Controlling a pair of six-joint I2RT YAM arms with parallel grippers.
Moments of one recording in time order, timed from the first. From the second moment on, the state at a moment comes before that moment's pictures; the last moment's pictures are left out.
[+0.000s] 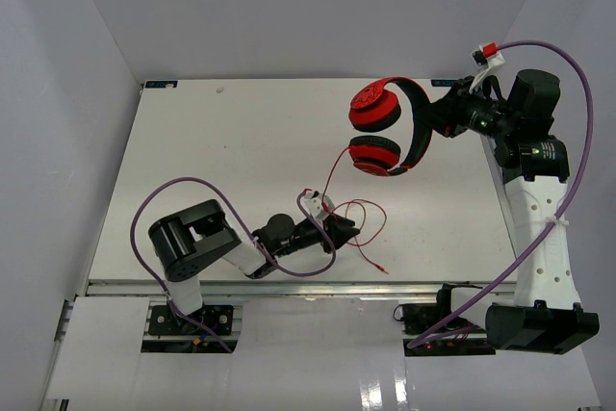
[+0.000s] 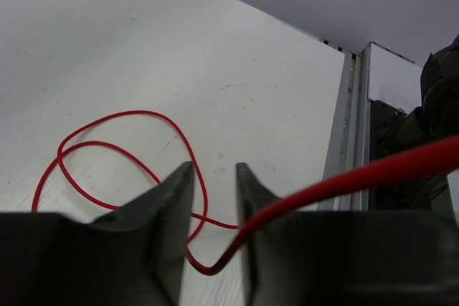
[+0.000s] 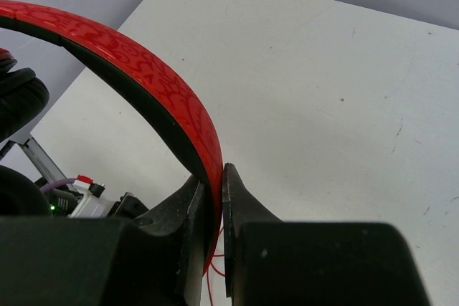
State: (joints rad) left arm -1.03 1.80 0.46 1.37 0.18 -0.27; right arm -0.03 1.15 1.44 -0.58 -0.80 0.12
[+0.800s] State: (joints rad) left arm -0.74 0.76 0.33 0.75 0.24 -0.16; right arm -0.04 1.06 1.36 -0.66 -0.65 -0.29
